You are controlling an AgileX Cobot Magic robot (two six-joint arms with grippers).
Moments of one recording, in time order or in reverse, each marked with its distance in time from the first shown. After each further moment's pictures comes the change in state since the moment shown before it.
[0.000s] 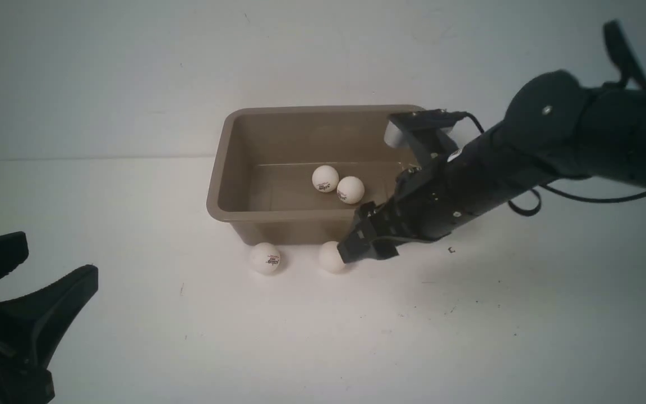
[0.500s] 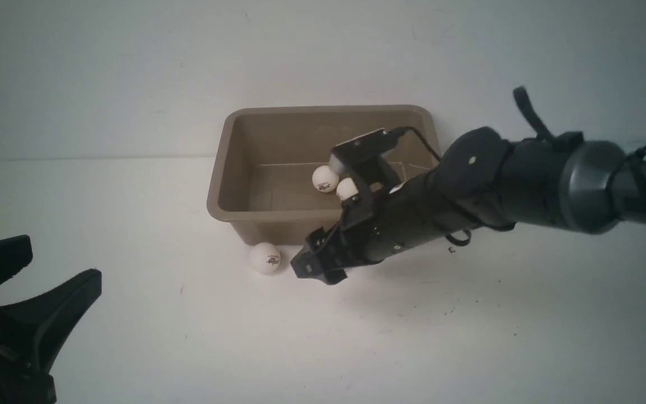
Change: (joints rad) right arm 0.147 0.087 0.029 0.158 -0.267 -0.235; left arm 0.000 0.000 0.000 -0.001 0.017 0.000
